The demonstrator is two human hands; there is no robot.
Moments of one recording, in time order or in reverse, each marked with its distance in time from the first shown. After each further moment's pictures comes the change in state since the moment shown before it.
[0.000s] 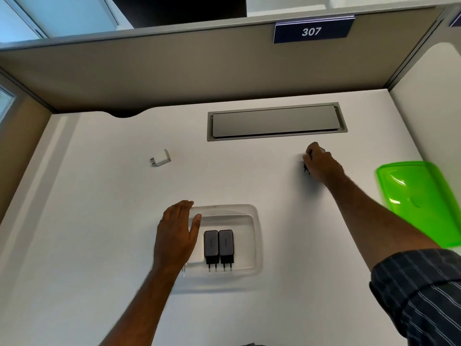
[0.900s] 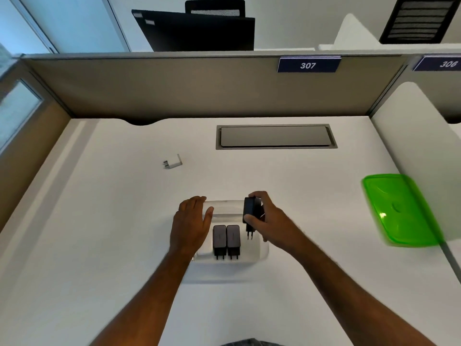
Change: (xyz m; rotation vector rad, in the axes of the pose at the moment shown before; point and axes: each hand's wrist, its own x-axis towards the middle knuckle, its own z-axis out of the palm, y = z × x) left_hand -0.003 0.006 -0.011 -0.002 0.012 0.011; right_hand -0.239 -0.107 0.033 0.522 -0.309 -0.358
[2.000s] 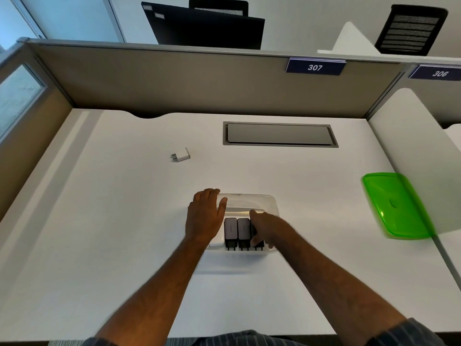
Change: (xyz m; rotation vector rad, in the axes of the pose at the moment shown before) left_hand 0.001 -0.005 -0.002 -0.089 -0.042 0.012; right_hand 0.023 0.007 0.055 -0.756 -0.391 0.269
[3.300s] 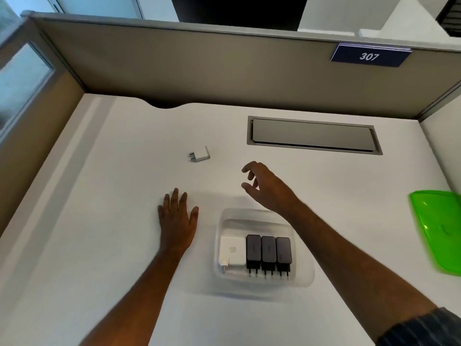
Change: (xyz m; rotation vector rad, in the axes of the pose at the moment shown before) left_hand 0.023 -0.142 0.010 0.117 -0.005 -0.258; right_hand 0.099 -0.055 -0.086 0.301 0.492 -0.377
